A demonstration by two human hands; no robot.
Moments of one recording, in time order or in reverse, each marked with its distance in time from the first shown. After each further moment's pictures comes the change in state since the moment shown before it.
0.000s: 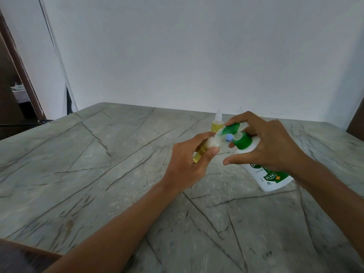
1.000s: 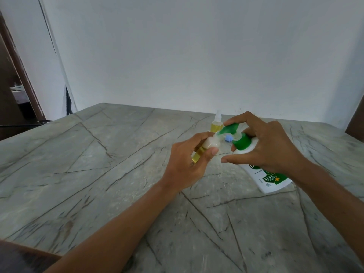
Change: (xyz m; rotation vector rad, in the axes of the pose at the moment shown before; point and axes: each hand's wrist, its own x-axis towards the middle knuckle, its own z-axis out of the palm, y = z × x) left_hand 0.001 0.001 -0.001 0.007 0.020 0.013; right_hand -0.001 0.003 0.002 -0.005 0.040 -0.030
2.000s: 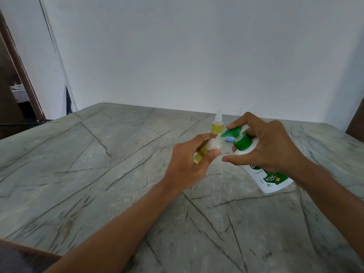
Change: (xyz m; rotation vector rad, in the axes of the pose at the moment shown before) left_hand 0.000 0.005 0.000 -0.021 -0.022 -0.008; right_hand 0.000 0.000 0.002 -0.003 0.021 -0.011
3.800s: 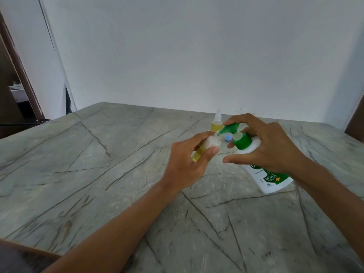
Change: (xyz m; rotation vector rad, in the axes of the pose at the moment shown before) left_hand 0.000 -0.002 0.000 -0.017 0.021 -0.055; right_hand 0.002 -0.008 -0.004 0.016 -0.058 0.027
